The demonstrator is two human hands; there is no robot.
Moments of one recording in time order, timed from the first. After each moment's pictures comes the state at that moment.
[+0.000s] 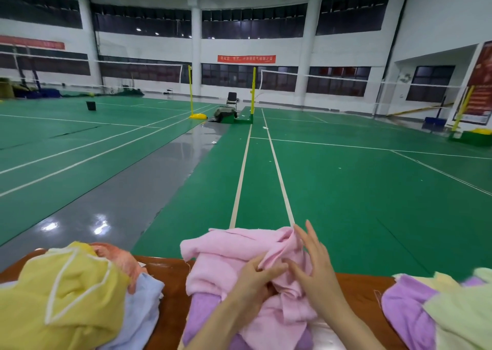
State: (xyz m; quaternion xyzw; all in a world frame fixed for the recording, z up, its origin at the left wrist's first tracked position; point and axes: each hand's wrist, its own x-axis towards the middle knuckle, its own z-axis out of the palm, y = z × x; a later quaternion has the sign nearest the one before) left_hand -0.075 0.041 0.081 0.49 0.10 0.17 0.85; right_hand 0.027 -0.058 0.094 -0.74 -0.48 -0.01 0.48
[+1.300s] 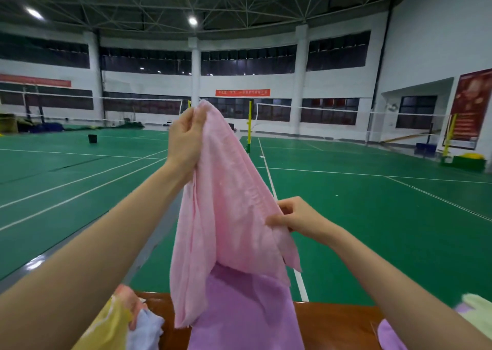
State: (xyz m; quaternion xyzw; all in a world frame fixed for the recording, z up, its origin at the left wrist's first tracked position) left_hand -0.126 0.122 0.352 0.64 0.09 0.61 0.45; right_hand 0.041 -0.022 0.255 -0.69 -0.55 0.19 0.44
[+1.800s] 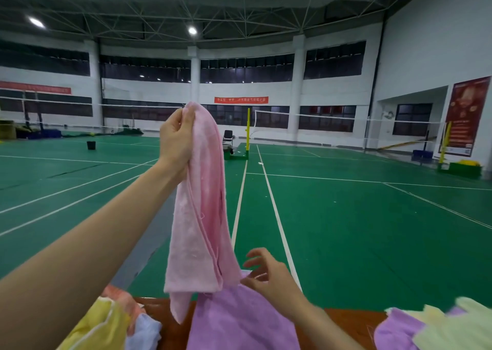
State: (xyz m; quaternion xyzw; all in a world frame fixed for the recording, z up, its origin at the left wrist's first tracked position) left_hand -0.140 0.121 0.364 0.60 0.09 0.62 0.49; right_hand -0.005 -0.023 0.150 -0.71 -0.53 0.12 0.45
